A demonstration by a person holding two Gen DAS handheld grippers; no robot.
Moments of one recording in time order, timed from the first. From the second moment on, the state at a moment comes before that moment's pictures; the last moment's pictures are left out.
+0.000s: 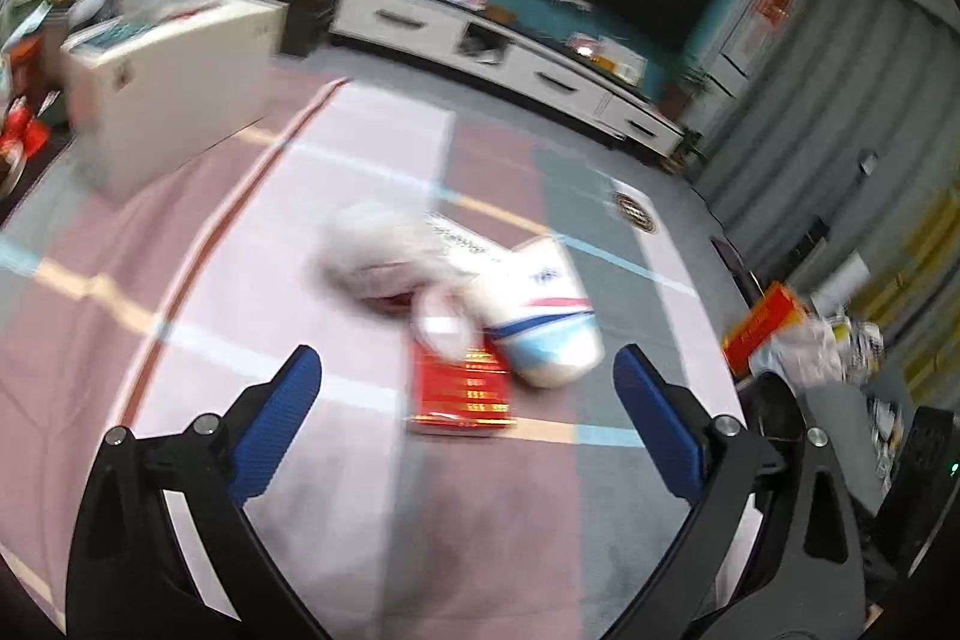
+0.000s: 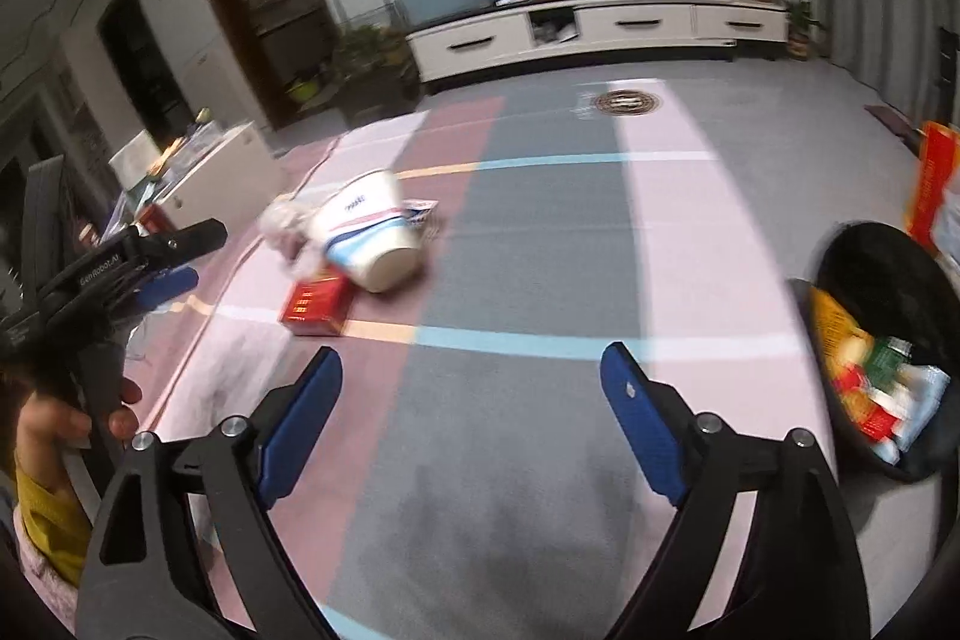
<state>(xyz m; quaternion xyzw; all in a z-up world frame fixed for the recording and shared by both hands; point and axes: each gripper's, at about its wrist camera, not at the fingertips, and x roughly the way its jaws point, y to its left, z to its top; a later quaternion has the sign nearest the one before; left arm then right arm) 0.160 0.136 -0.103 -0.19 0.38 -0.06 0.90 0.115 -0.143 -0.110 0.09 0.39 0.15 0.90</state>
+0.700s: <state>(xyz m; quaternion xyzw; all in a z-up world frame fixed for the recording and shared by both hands) 0.221 0.176 -0.128 -0.25 0.39 -0.02 0.89 0.237 -0.026 -0.133 -0.08 0.41 0.20 0.89</state>
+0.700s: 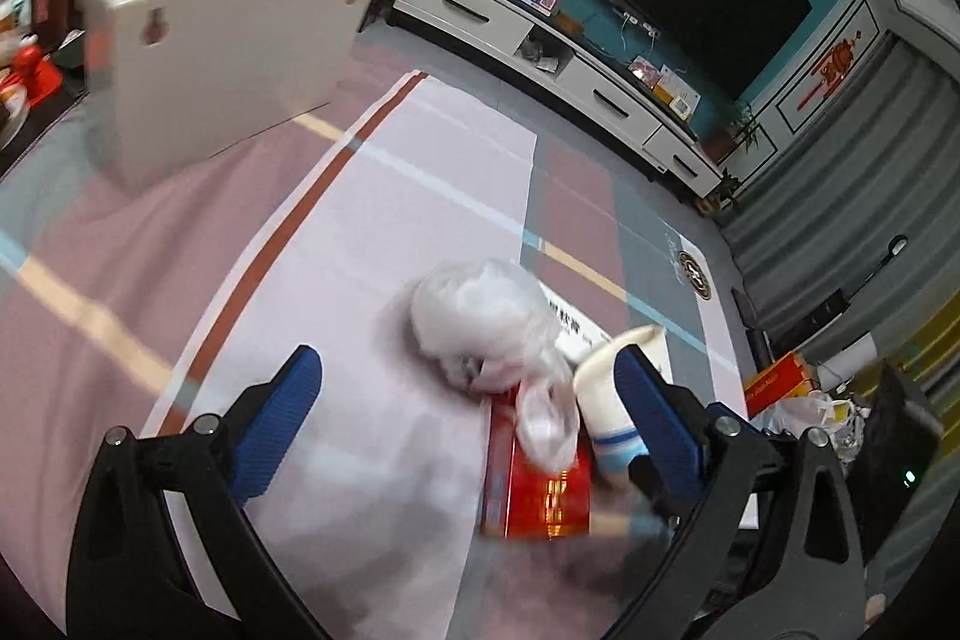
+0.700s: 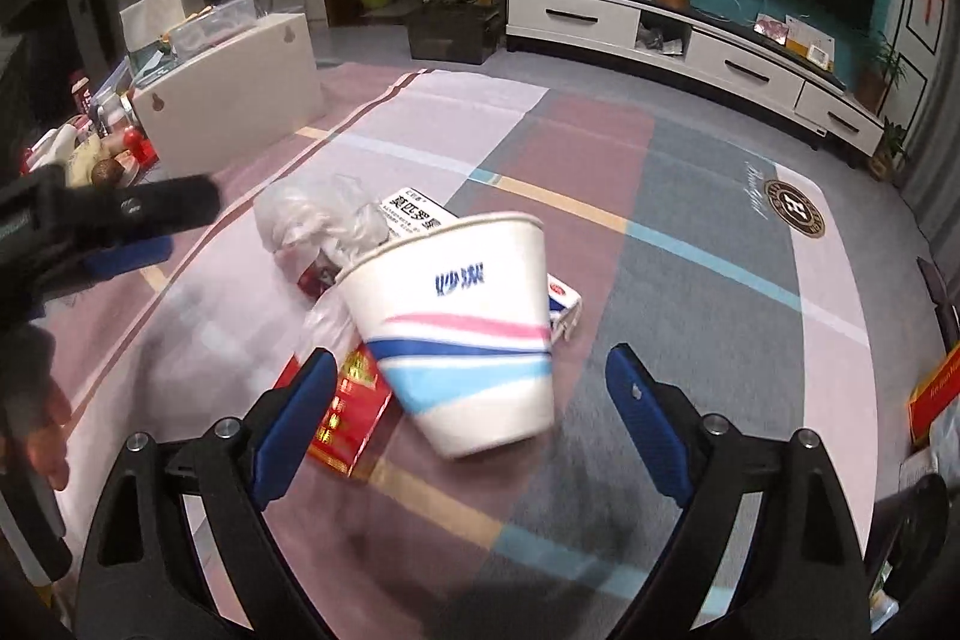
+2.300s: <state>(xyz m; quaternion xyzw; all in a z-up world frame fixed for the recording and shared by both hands) 0.153 0.124 -0.089 -0.16 0.34 -0.10 0.92 0.138 -0.070 -0.109 0.02 0.37 0.13 0.92</state>
